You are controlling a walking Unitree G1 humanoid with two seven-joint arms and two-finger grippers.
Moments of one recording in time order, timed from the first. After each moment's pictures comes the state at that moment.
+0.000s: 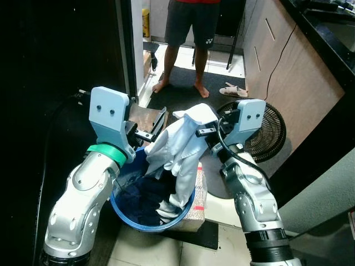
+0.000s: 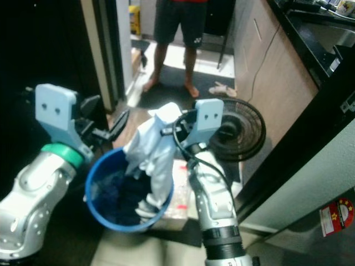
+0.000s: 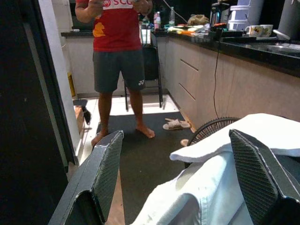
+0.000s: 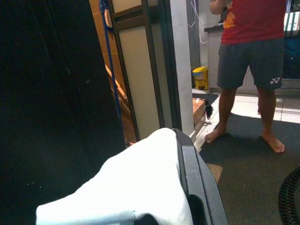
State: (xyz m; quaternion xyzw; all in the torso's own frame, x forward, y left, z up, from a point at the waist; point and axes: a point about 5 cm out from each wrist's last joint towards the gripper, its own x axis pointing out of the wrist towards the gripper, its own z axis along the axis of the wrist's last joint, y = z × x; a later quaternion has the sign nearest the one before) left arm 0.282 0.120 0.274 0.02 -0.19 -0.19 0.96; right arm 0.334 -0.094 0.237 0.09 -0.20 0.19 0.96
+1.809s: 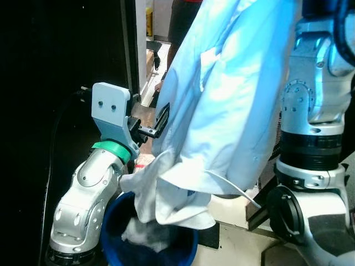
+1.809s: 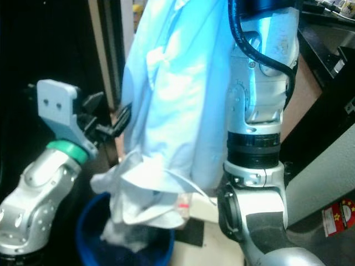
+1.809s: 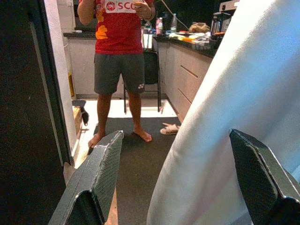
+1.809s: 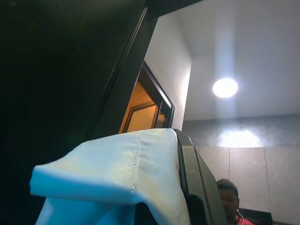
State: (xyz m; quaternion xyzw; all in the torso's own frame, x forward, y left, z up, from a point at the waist) left arm 0.285 0.113 0.277 0.00 -0.19 -0.20 0.96; right arm 0.270 -0.119 0.475 0.01 -0.65 0.14 0.75
